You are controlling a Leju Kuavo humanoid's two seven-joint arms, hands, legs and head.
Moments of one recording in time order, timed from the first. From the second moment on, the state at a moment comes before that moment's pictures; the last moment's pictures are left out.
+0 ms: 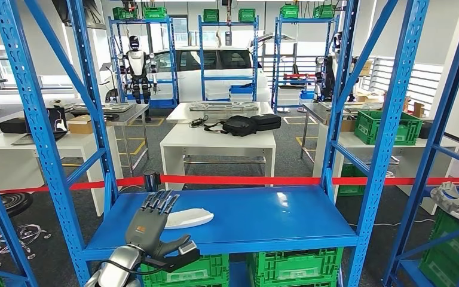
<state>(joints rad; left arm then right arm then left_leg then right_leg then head) -1.00 -0.05 -0.33 -0.39 -1.39 0.44 -0.10 -0.05 0.10 -0.82 -0.21 1.05 0.07 -0.05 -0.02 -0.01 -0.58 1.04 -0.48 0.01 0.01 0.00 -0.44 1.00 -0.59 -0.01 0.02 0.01</state>
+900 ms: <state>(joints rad) -1.00 -0.04 -0.33 -0.38 -1.40 0.39 -0.06 -0.05 0.11 -0.82 -0.21 1.06 0.08 -0.05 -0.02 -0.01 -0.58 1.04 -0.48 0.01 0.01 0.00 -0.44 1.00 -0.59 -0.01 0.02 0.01</state>
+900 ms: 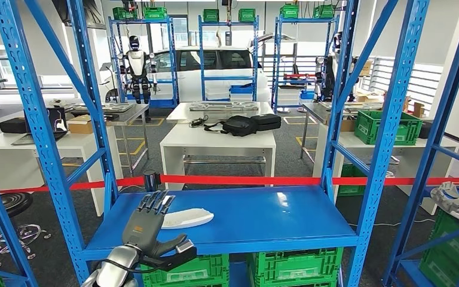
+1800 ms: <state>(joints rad) -1.01 -0.11 -0.33 -0.38 -1.43 0.35 -0.05 -0.05 0.11 -0.83 -0.21 1.05 0.08 -0.05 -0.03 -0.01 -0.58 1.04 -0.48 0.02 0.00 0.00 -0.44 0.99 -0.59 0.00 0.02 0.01</state>
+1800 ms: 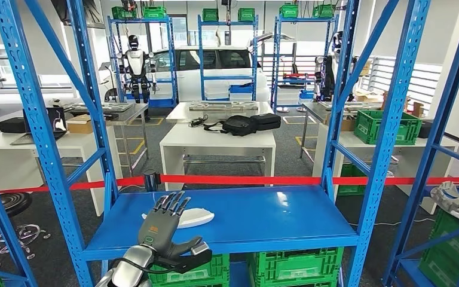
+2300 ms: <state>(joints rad) -1.00 -0.13 -0.32 -0.39 -1.44 0.35 -0.05 -0.05 0.11 -0.85 -0.20 1.05 0.08 -0.05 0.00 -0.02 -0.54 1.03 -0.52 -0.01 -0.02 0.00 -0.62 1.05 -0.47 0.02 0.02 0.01</state>
